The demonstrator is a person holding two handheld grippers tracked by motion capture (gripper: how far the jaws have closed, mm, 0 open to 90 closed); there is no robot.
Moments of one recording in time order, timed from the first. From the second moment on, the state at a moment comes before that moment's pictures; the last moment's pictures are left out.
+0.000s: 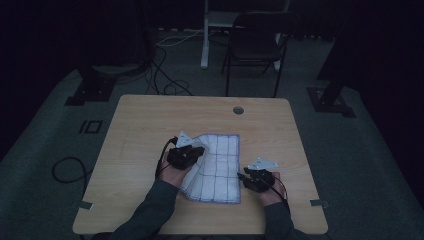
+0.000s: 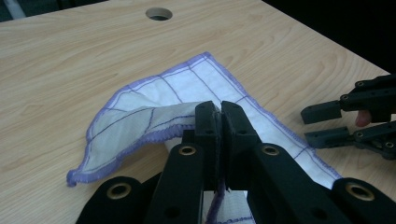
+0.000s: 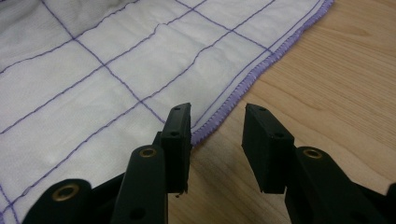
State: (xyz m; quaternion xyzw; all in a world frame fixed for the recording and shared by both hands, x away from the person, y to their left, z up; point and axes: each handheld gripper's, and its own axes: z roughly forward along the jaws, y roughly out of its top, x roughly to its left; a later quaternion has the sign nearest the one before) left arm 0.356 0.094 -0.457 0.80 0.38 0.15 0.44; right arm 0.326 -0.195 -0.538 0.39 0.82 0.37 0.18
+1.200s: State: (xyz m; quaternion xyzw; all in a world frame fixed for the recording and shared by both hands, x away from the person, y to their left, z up) left arm 0.367 0.046 -0.472 0.82 0.36 0.13 0.44; right arm 0.327 -0.197 -0.539 0.40 0.82 0.37 0.17
